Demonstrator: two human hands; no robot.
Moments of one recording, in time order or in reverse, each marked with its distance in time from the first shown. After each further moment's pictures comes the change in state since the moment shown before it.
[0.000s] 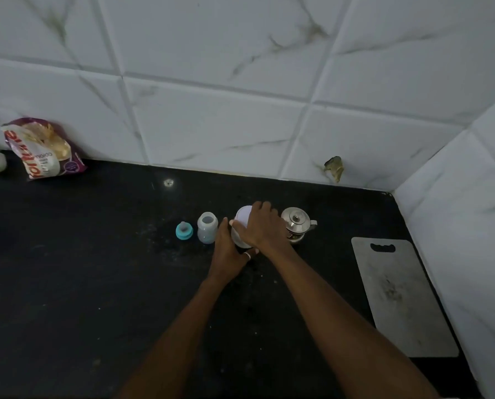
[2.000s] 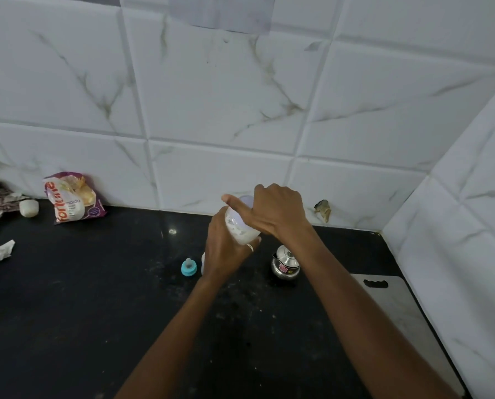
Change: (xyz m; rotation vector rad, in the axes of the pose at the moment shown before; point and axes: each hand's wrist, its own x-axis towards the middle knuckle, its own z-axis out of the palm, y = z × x) left_hand -0.017 0.162 -0.079 -0.130 0.147 0.395; right_hand -0.056 -0.025 -0.180 -0.162 0.347 -0.231
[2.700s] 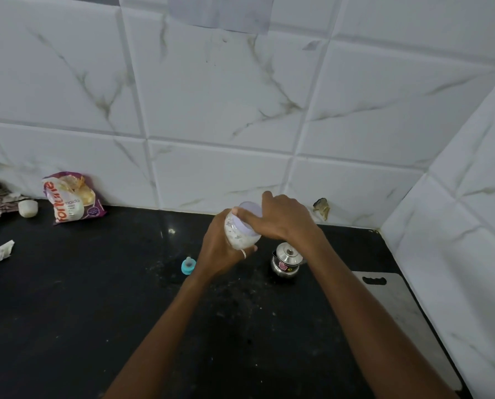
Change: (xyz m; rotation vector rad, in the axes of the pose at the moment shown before) left_hand -0.011 -0.016 -0.021 0.146 -0.065 -0.029; right_hand -0.014 0.012 0.000 0.168 -0.292 0.082
